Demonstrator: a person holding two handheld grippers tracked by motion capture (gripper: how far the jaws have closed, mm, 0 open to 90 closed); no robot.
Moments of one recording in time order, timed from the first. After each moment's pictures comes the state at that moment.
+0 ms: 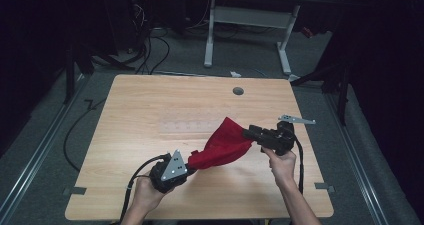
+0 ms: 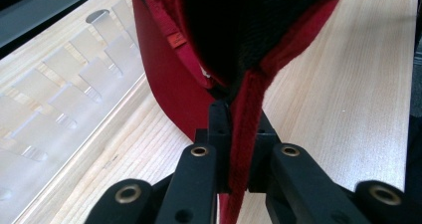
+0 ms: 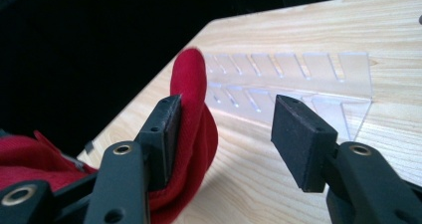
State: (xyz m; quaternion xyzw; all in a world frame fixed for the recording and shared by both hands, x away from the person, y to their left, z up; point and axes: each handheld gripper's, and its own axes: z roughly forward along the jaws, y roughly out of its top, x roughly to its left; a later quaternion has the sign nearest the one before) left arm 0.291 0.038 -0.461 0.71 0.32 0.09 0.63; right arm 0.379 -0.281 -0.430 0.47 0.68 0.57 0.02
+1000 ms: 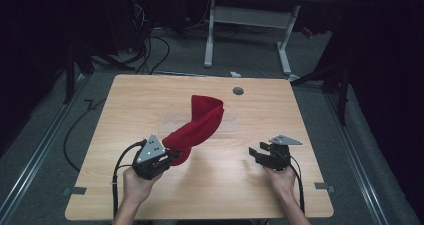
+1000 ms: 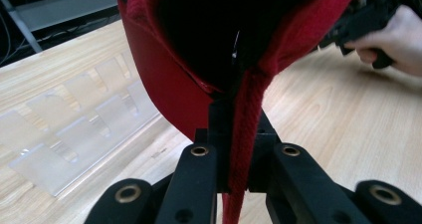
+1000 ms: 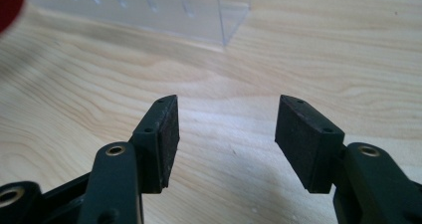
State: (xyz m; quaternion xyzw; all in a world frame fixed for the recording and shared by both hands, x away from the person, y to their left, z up) left arm 0.323 0.078 -0.436 0.62 0.41 0.10 0.67; right arm 0.365 -0.289 -0.514 0.51 0.74 0.40 0.18
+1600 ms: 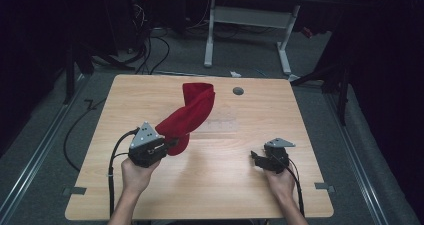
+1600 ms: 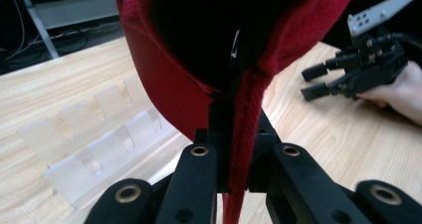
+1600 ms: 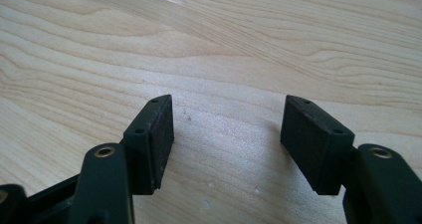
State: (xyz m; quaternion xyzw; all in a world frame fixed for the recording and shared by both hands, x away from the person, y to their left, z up) left arm 0.349 0.086 -0.419 0.57 0.44 0.10 0.69; right arm 0.367 -0.288 -0.531 0.51 0.76 0.32 0.23
